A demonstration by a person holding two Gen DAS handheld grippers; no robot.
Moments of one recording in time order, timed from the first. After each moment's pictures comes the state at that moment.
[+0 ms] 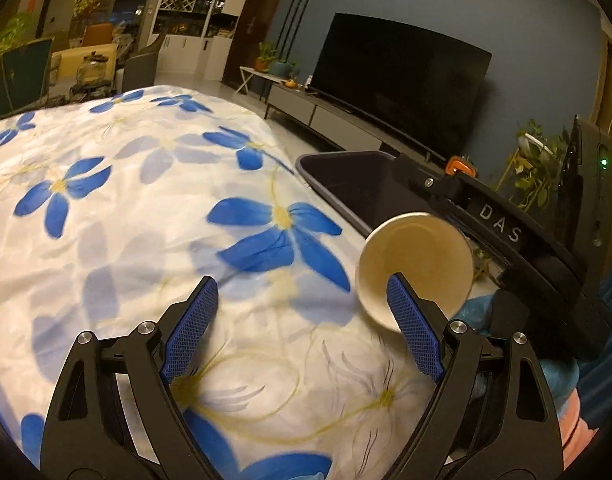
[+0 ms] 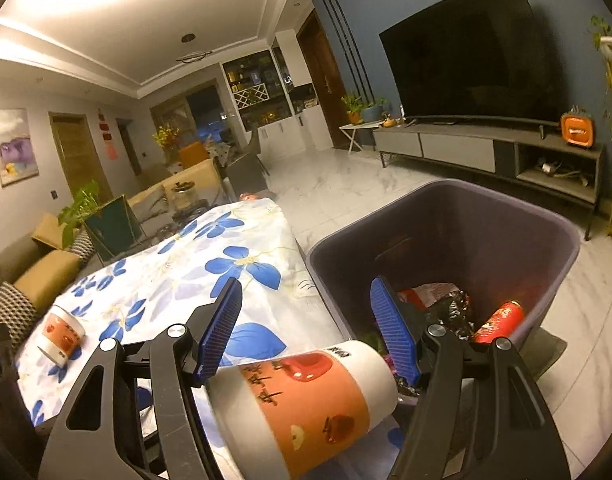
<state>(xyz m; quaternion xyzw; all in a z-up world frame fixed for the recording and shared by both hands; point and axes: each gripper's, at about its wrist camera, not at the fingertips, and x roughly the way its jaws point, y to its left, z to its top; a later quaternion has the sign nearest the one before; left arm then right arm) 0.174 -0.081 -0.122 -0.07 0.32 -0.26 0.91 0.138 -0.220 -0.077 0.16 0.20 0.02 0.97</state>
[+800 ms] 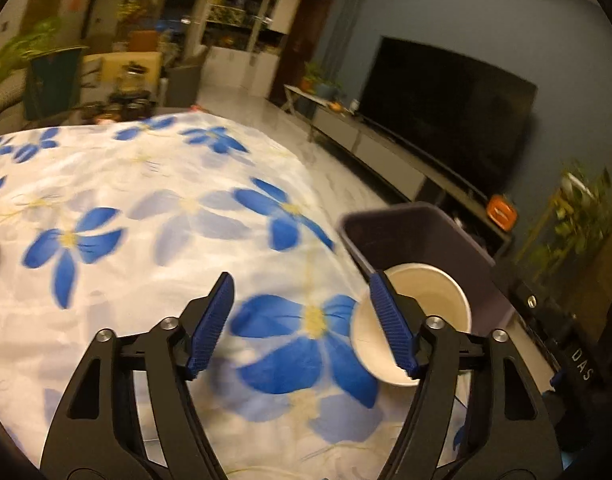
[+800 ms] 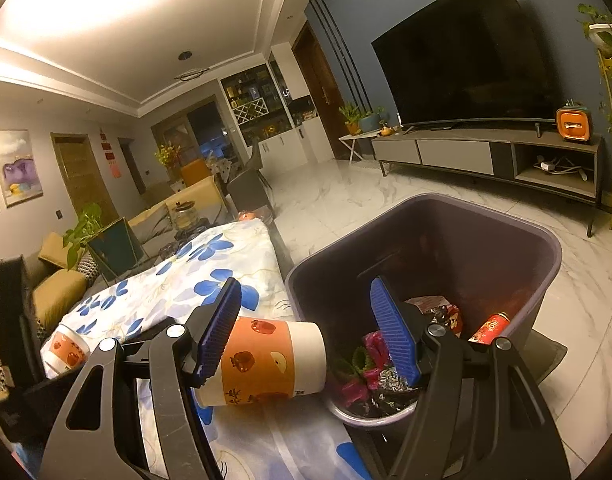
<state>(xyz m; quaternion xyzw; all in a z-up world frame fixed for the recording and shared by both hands) 0.223 -0.080 -0.093 -0.11 0.30 -0.15 0.94 0.125 -0.248 -0.071 0.18 0.17 0.02 0.97</state>
